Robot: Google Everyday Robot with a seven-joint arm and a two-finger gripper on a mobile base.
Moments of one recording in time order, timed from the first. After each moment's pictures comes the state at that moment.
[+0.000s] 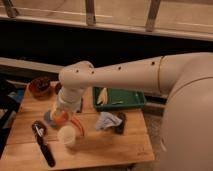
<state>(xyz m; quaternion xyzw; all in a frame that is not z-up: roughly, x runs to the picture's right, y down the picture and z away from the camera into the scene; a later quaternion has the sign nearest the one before) -0.187 0.117 0.654 -0.42 0.08 0.63 0.65</state>
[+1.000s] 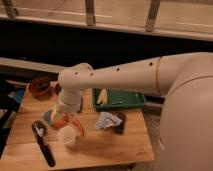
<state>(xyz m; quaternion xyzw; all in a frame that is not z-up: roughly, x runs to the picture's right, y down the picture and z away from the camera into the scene) -0.182 0.132 0.656 -0.42 0.10 0.63 0.65</state>
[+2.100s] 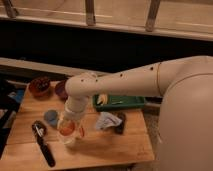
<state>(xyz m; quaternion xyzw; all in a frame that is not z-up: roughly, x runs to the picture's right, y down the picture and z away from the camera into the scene) -0.165 0.170 0.671 -0.43 0.15 0.63 0.63</state>
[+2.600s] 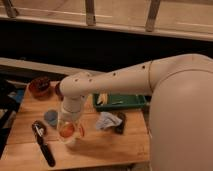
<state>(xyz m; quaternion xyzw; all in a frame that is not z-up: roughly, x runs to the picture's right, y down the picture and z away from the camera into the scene) -0.173 0.175 0.670 -0.44 0.16 0.62 0.63</state>
